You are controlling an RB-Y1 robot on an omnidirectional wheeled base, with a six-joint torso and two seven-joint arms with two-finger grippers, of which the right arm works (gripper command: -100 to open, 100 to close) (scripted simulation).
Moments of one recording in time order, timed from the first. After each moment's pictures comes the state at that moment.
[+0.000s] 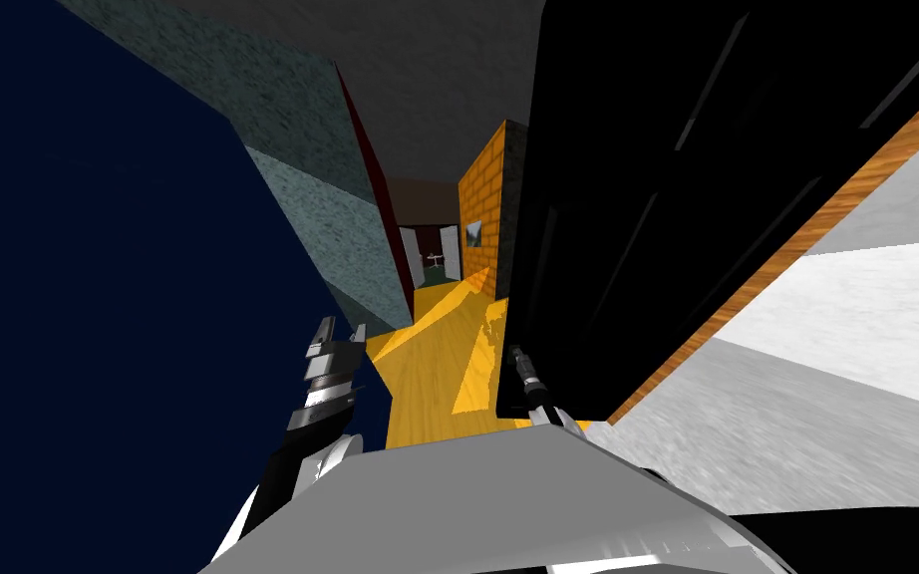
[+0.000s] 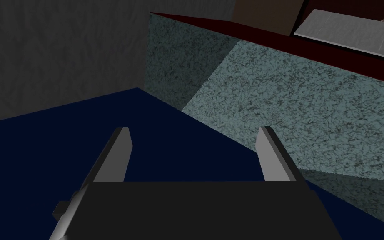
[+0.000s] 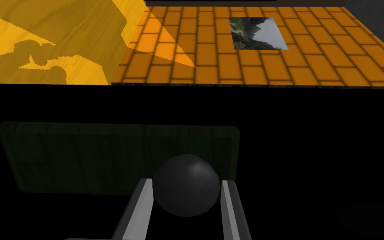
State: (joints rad) arm -0.18 -0.13 -0.22 -0.55 0.09 -0.83 -0.16
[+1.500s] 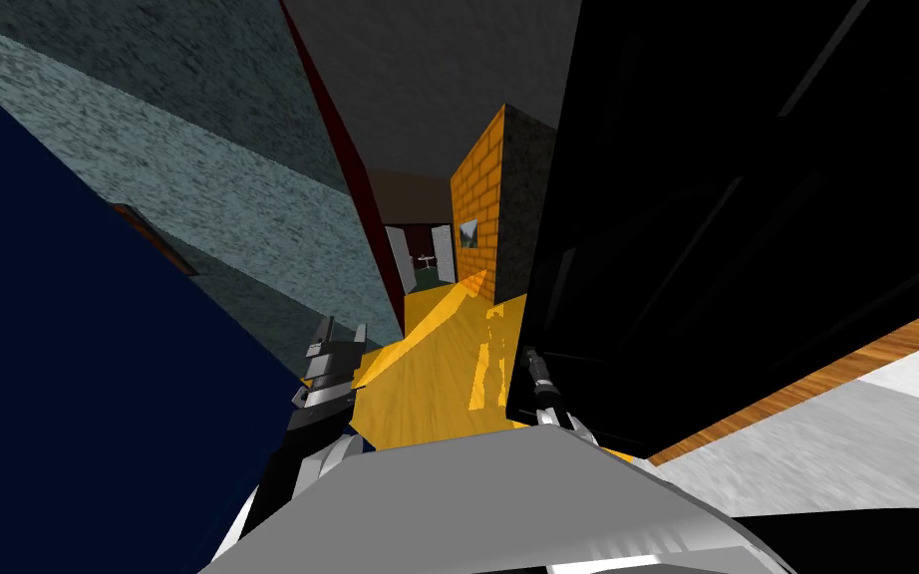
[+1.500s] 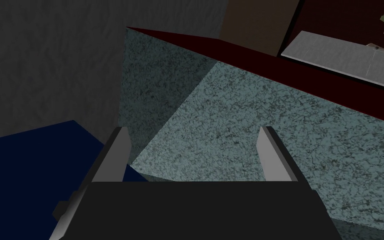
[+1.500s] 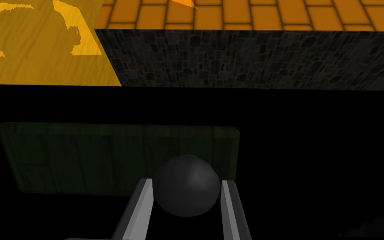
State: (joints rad) arm -0.16 -0.14 -0.35 -0.55 0.01 -0.82 -0.09
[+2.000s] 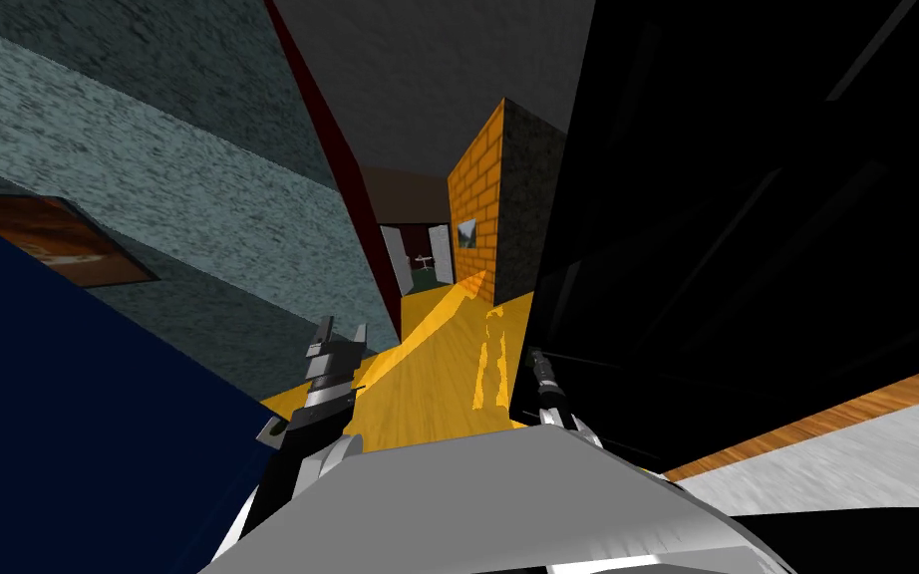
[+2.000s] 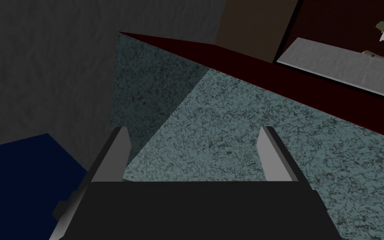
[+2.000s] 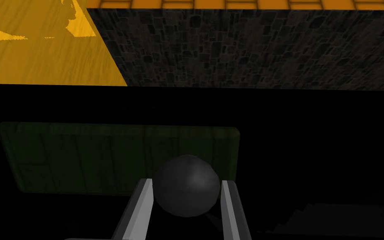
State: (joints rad) arm -0.17 -0.15 -0.39 -0.52 -0.02 -0.83 -0.07
